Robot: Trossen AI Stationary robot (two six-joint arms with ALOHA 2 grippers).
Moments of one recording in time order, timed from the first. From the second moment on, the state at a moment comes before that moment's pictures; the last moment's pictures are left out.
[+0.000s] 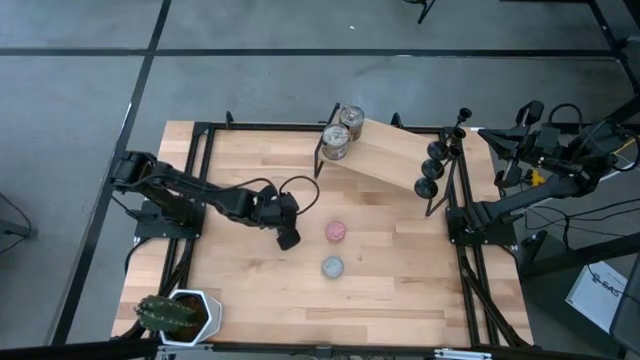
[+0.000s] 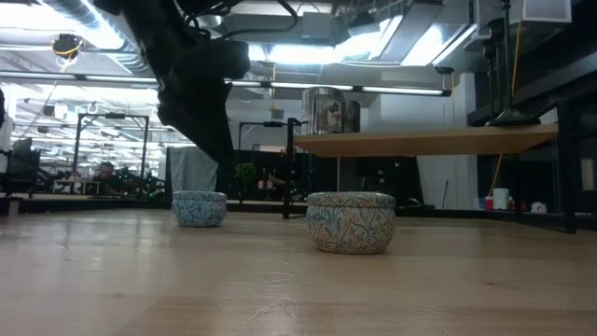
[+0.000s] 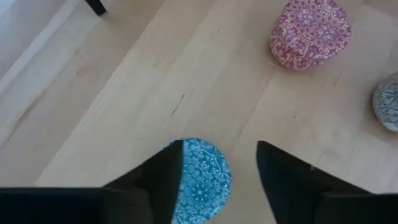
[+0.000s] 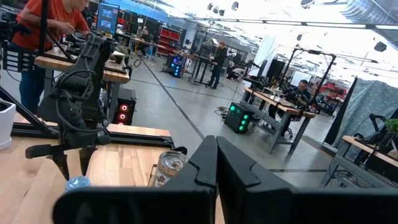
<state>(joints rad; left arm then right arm) -0.16 1.51 0.94 -0.51 -0.35 -0.64 0.34 0.36 1.17 -0.74 0.68 -0.32</state>
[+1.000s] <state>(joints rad) -0.14 1.74 0.94 -0.58 -0.36 -1.04 0.34 0.36 1.17 -0.74 0.68 -0.32</state>
